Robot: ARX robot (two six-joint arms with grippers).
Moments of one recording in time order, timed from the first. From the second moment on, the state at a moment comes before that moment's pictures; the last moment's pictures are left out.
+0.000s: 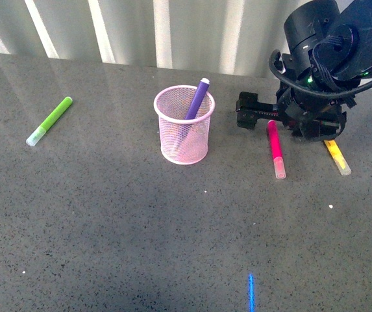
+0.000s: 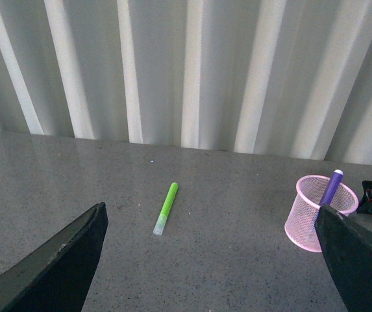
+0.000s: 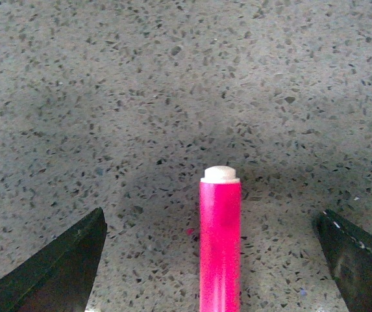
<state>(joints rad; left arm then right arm) 0.00 0.00 0.02 0.00 0.00 -0.01 0.23 2.41 1.49 -0.07 0.05 0.30</state>
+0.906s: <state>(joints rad) 0.00 0.00 0.02 0.00 0.00 0.00 0.22 2.31 1.27 0.38 0.18 0.30</state>
